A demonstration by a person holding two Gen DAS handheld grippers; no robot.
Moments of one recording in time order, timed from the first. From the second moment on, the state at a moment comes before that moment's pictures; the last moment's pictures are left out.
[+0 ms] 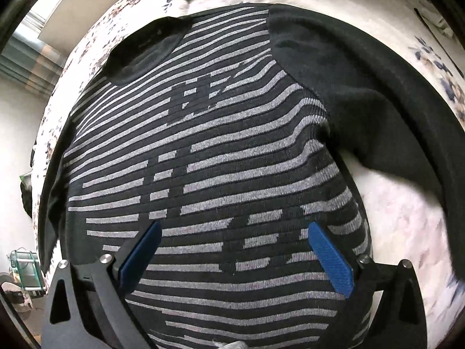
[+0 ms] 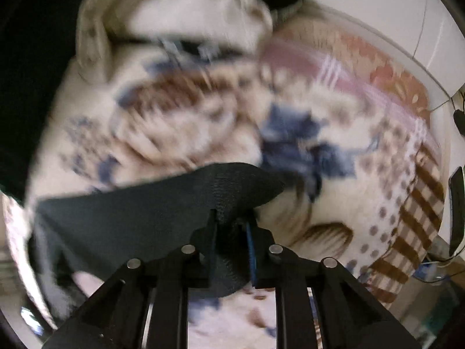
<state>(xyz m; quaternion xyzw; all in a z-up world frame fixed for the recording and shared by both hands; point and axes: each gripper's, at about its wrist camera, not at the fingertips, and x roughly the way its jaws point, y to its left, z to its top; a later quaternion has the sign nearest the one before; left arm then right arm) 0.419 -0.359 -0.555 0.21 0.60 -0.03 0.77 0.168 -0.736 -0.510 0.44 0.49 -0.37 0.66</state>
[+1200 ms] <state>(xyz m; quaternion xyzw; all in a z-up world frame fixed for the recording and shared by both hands) 0.459 -0.324 -0.575 0.10 0.64 -0.03 0.76 0.189 -0.818 -0.602 0.63 0.23 -0.34 0.65</state>
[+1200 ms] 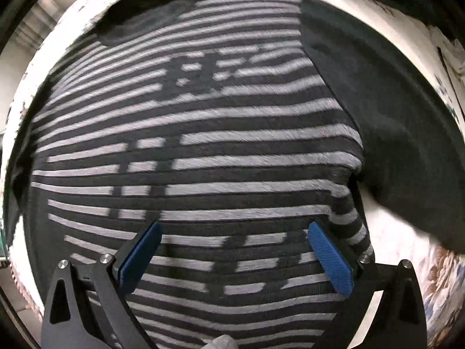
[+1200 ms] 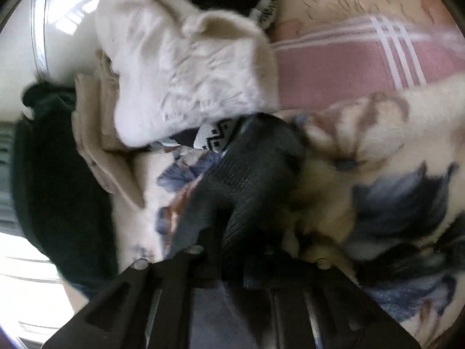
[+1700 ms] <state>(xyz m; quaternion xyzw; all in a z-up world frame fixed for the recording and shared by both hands) 0.482 -0.150 -0.535 0.05 0.60 0.08 0.79 0.372 -0.595 -0.373 0.45 0.32 -0.09 0.83</state>
